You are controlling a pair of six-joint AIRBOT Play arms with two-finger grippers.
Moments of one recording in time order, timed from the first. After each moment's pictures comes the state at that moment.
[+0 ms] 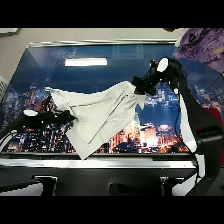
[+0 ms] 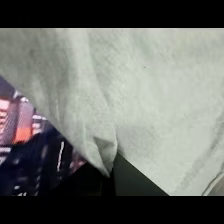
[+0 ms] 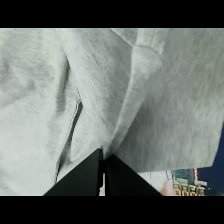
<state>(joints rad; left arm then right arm) 0.08 -1.43 0.80 0.57 -0.82 -1.10 0.17 -1.83 1.87 -1.19 1.33 1.95</state>
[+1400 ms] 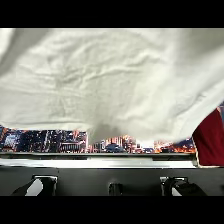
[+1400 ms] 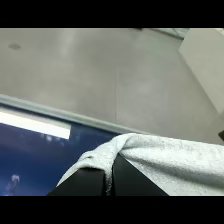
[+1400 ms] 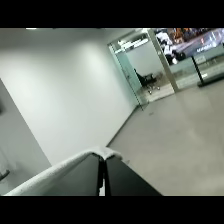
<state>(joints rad) 0.53 -0.94 1.81 0.96 -1.13 -1.54 0.11 -0.98 2.00 -1.43 0.74 2.00</state>
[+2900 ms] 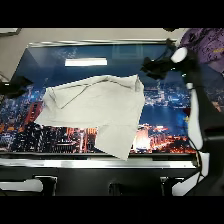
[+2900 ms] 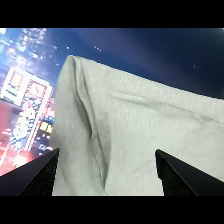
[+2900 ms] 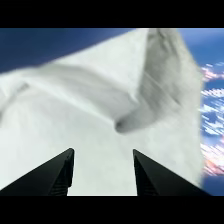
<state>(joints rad) 0.47 -1.56 1.49 0.97 -1.01 -1.44 0.04 -1.82 2.00 -1.14 1.20 1.79</state>
